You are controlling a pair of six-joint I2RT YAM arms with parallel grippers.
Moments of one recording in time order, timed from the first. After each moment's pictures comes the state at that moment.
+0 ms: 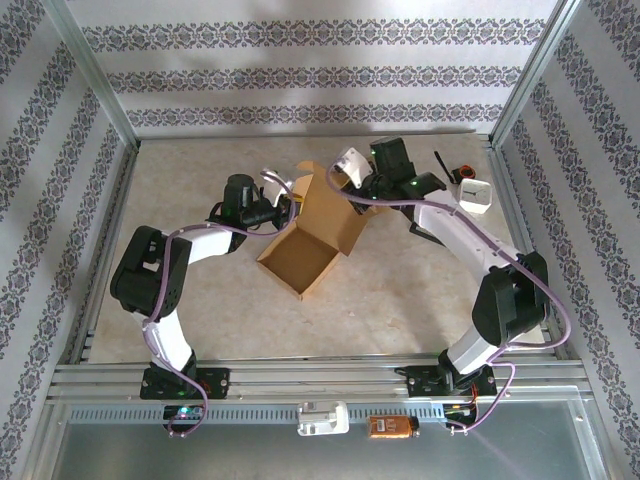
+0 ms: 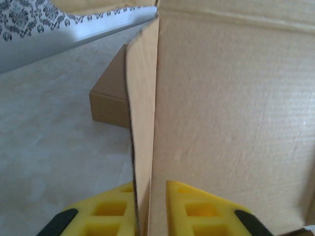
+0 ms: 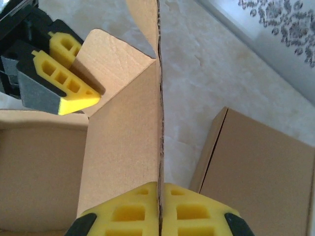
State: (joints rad) left arm -0.31 1.79 0.96 0.46 0.58 0.07; right arm 0.45 1.60 1.38 -0.51 -0.23 -0.41
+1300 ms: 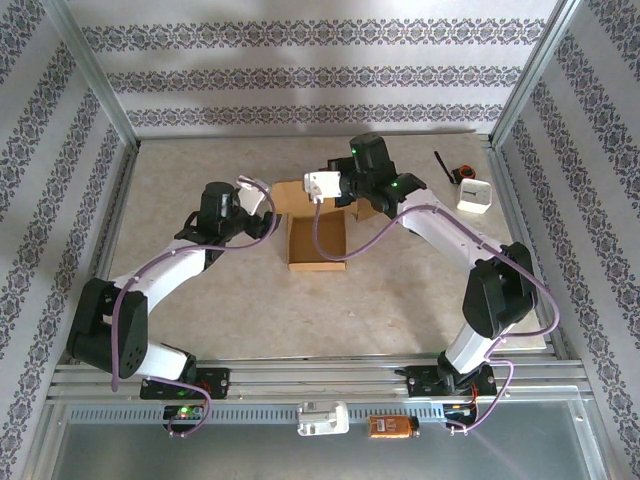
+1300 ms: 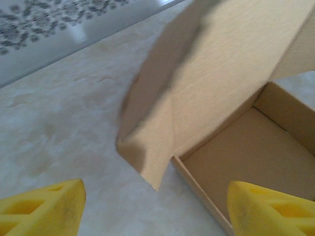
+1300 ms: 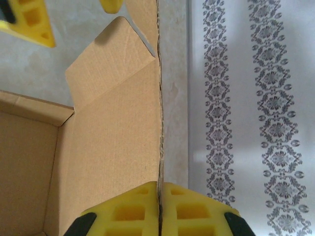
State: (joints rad) left arm -0.28 1.42 0.83 0.09 0.21 0.21; right arm 0.52 1.68 1.43 -0.32 -0.31 -1.23
